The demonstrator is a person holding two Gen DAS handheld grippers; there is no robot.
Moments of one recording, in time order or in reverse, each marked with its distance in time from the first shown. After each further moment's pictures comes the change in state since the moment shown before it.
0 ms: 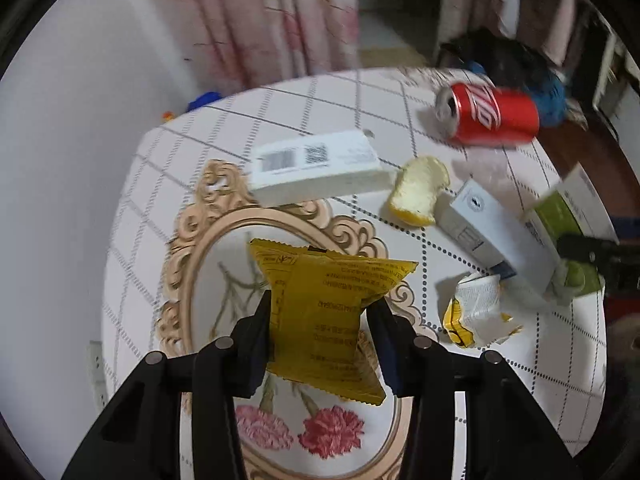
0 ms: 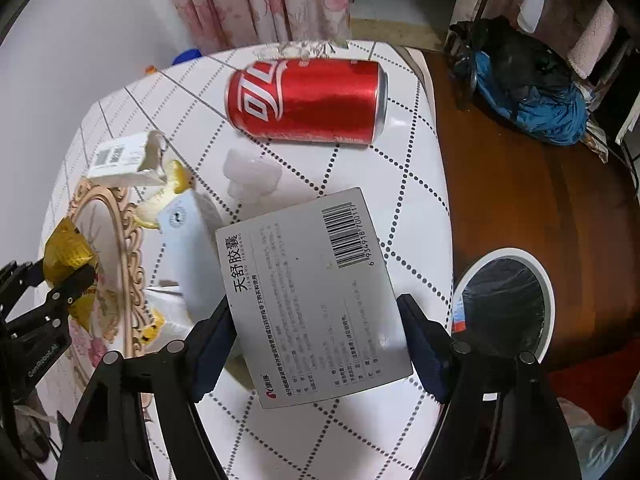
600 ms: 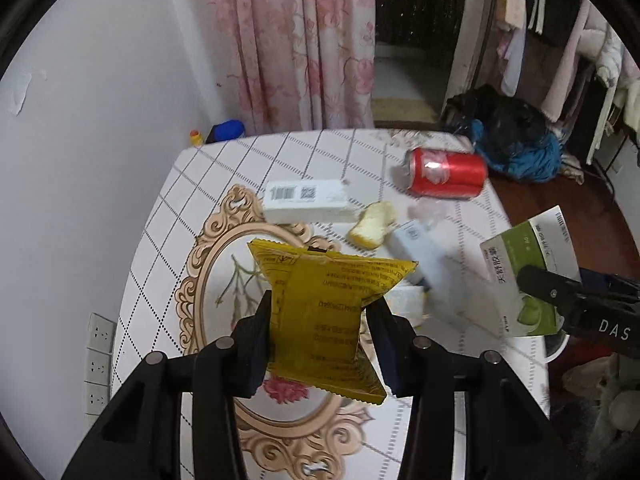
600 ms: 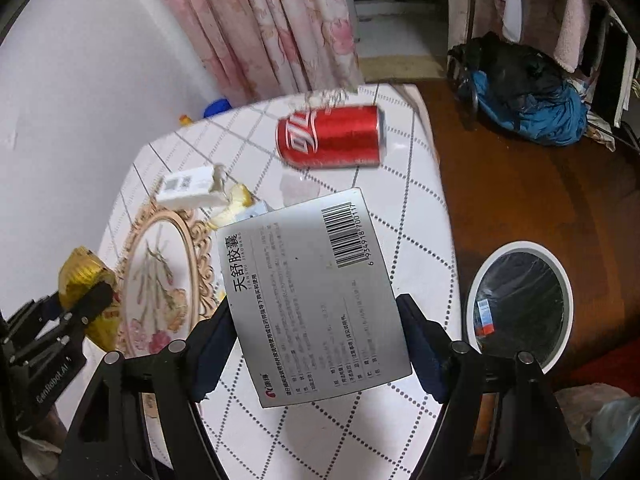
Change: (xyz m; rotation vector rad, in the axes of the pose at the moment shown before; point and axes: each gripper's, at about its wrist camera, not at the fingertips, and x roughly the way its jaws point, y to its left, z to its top) left arm -0.083 -0.021 -0.019 -0.116 -0.150 -0.019; right arm -0.075 -0.007 -0.046 0.071 -0.177 0.136
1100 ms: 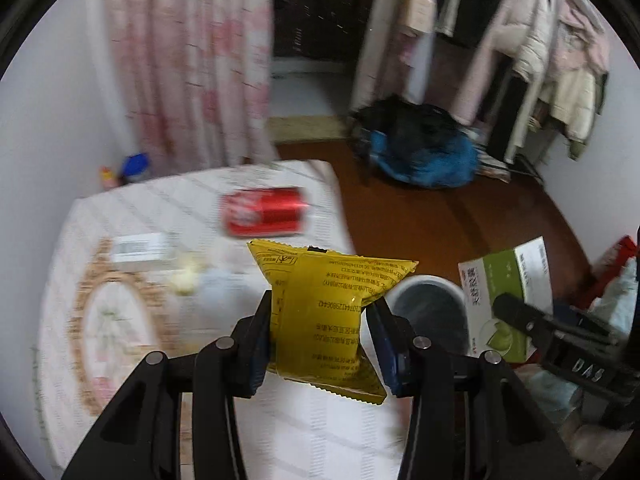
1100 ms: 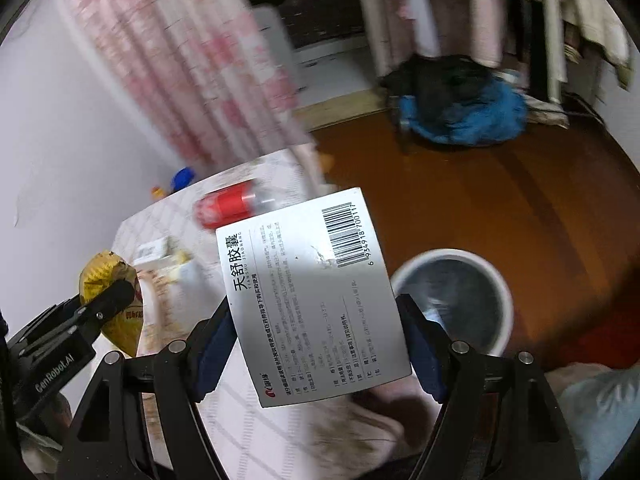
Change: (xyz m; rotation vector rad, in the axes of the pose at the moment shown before) left arm -0.020 -0.166 0.044 0.081 -0.016 -0.272; right arm -0.103 -0.159 -0.018 0.200 -0.148 -0.086
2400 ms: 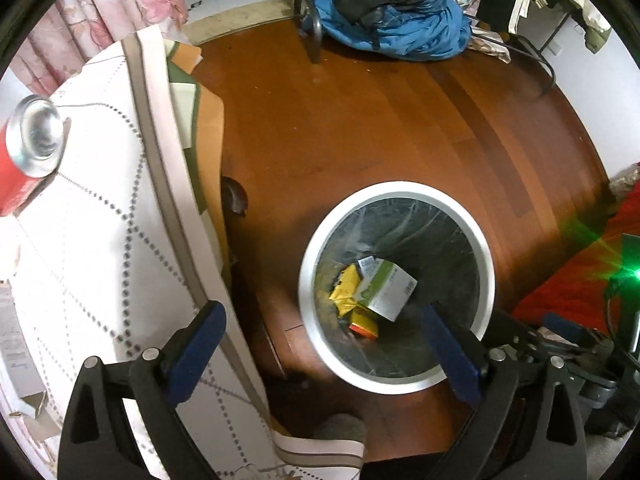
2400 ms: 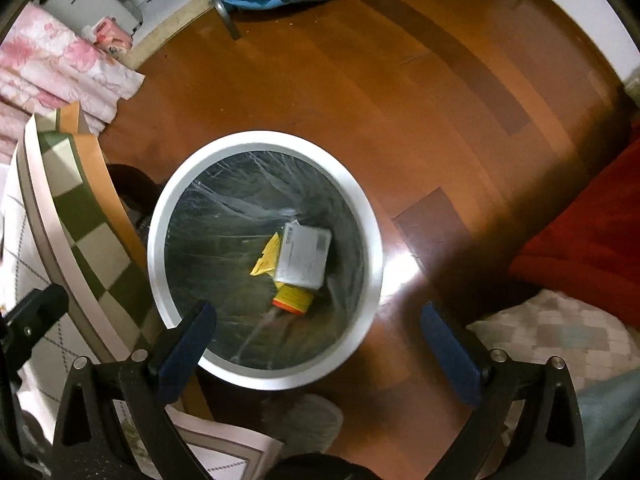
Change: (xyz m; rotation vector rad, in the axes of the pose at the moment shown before) left arm 0.226 -0.123 -0.023 0.133 0.393 0.042; right arm 0.194 -0.238 -0.045 0.291 0.398 -0.238
